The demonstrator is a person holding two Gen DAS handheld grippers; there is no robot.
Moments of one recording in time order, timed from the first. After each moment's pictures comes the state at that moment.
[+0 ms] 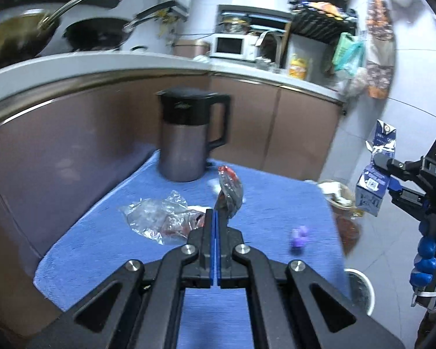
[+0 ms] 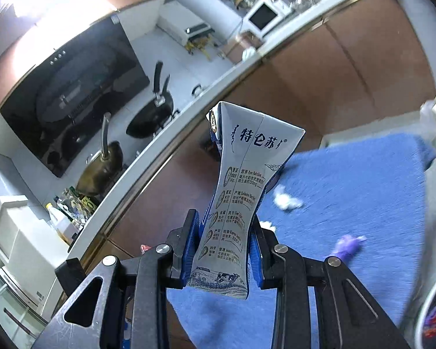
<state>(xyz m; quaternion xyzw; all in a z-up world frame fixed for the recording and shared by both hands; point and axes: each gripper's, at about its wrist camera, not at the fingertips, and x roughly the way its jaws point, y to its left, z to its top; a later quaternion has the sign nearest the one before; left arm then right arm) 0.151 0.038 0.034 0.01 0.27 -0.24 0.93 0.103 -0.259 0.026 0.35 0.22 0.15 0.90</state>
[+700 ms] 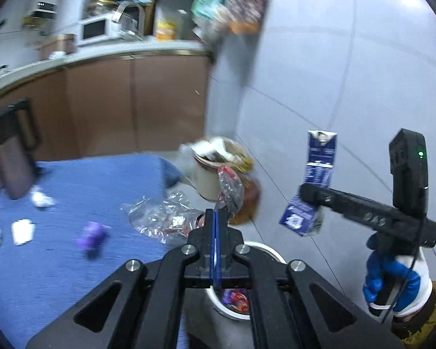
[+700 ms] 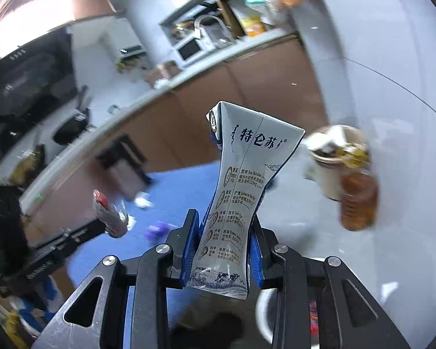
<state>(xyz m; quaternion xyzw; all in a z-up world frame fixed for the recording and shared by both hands) 0.025 -0.256 0.004 0.11 0.31 -0.47 0.82 -0.074 -0.436 -0.025 0.26 0.25 -0.08 0.93</state>
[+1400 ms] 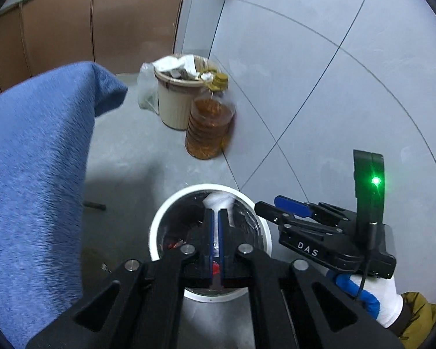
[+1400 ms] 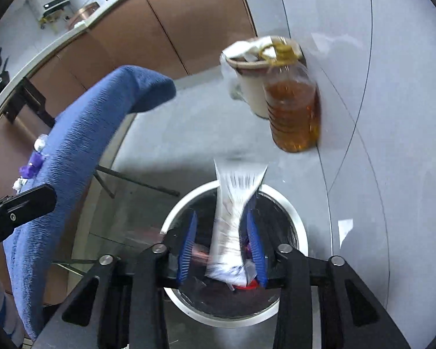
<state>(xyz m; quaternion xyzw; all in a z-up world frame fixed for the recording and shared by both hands) 0.033 -0.367 -0.130 0.14 0.47 -0.48 0.73 -0.065 -0.508 -0.217 0.28 0.43 -0.17 0.84</state>
